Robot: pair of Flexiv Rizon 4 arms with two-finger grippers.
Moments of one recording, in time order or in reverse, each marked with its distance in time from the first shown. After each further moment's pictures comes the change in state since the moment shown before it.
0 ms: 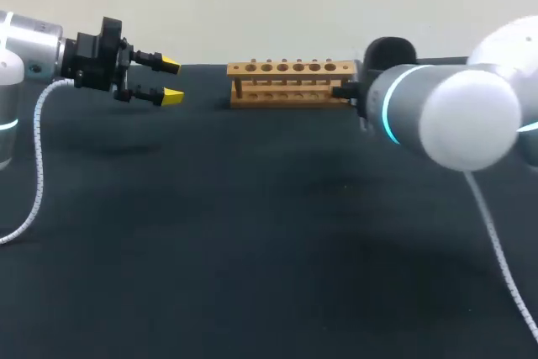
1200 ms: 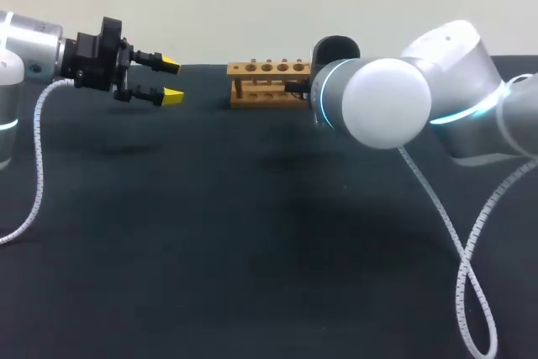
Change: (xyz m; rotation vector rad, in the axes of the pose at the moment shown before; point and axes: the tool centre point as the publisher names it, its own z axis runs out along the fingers) left arm 0.000 0.000 0.000 0.000 0.000 0.000; right arm 0.006 0.050 0.072 -0.005 0.027 0.008
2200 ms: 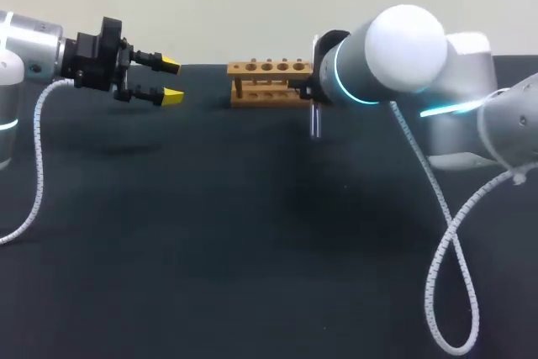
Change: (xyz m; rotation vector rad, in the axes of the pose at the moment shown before) left arm 0.000 0.000 0.000 0.000 0.000 0.000; right arm 0.016 -0.003 0.024 -0.063 0.219 0.003
